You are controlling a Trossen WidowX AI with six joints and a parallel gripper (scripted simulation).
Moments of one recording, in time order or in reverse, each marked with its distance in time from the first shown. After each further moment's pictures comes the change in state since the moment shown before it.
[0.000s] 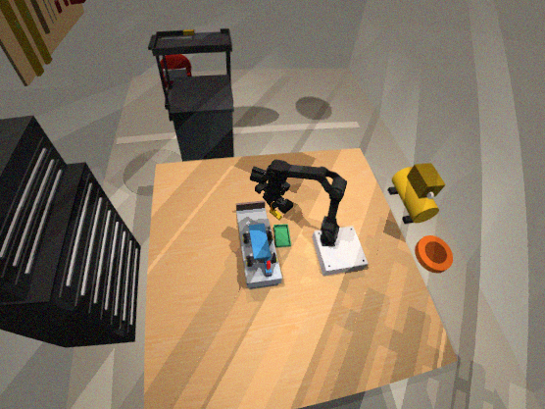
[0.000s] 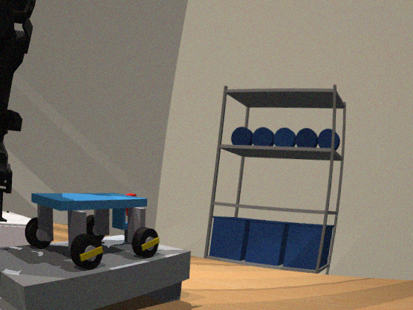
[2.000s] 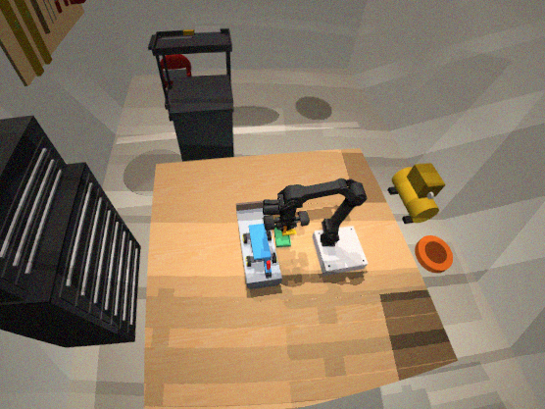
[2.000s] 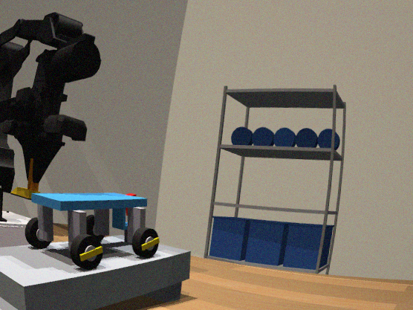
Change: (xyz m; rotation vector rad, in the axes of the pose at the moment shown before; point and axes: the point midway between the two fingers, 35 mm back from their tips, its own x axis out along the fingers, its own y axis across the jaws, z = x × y) arm 0.002 -0.121 -0.052 -0.946 -0.040 0.036
